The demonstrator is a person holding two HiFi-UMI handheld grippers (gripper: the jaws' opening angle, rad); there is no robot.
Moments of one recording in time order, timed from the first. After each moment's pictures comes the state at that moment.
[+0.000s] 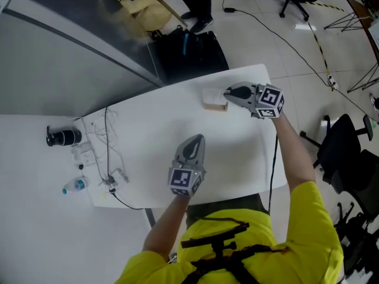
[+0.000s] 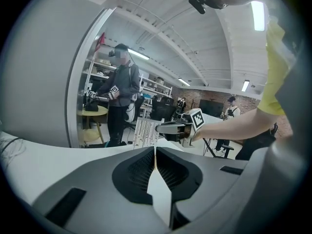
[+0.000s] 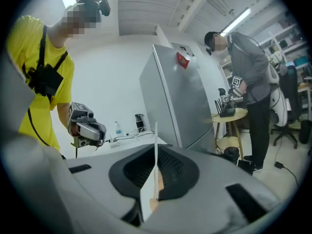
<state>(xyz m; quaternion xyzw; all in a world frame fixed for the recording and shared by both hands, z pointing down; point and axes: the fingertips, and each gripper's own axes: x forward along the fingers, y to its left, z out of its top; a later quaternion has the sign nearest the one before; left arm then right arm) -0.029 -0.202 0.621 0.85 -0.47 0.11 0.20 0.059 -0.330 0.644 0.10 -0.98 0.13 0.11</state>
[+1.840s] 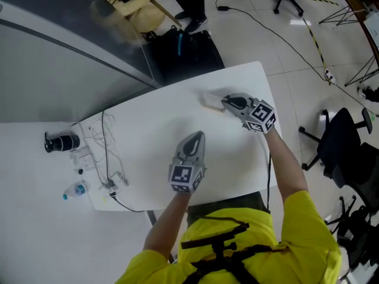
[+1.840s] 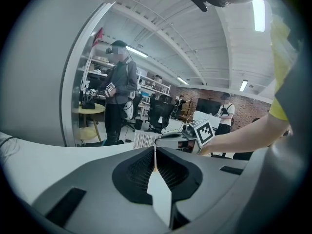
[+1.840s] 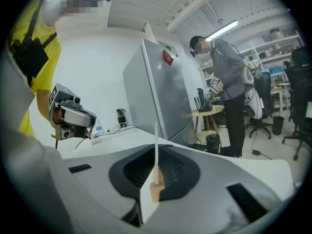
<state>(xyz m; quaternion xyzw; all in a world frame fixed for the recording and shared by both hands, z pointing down) -0.021 -0.211 0.633 0.86 -0.45 0.12 0.20 0.064 -0.313 0.695 0.23 -0.95 0.15 0.12</state>
